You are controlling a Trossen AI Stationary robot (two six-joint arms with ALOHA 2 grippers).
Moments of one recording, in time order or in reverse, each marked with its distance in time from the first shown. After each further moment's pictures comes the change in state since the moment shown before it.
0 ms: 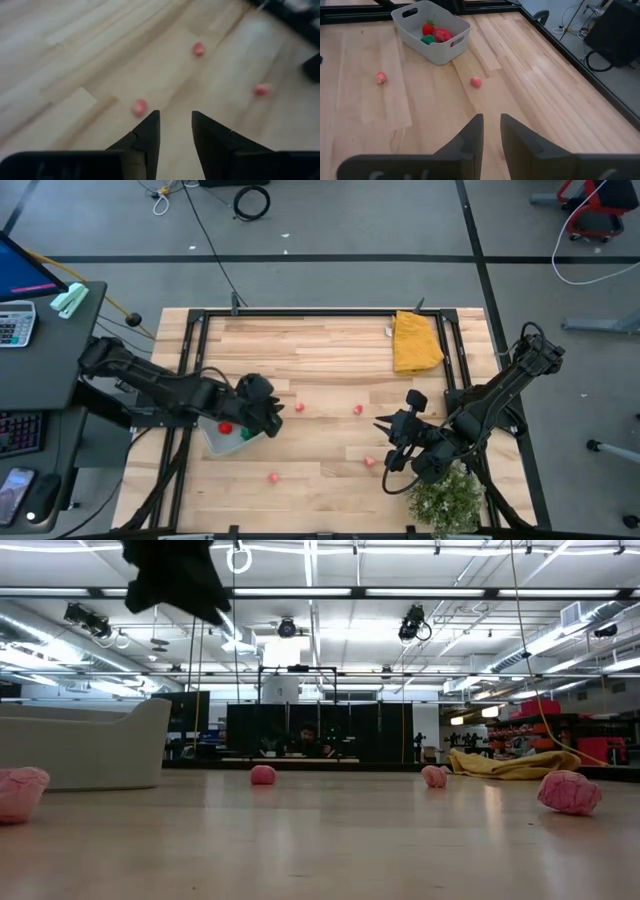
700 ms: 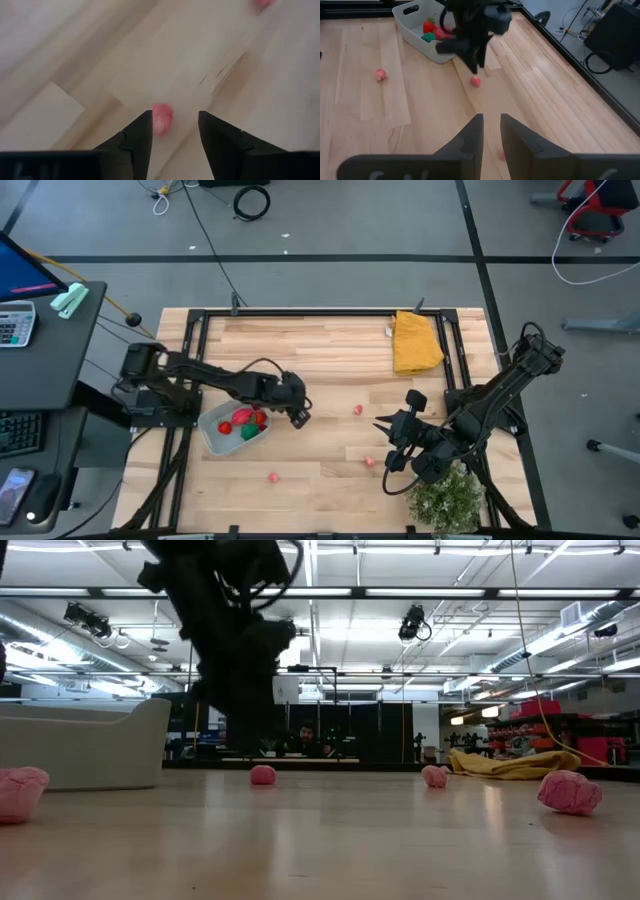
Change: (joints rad) left arm 0.281 0.383 -0.009 0.235 0.317 0.210; right arm 0.000 0.000 0.000 0.000 -0.003 -0.025
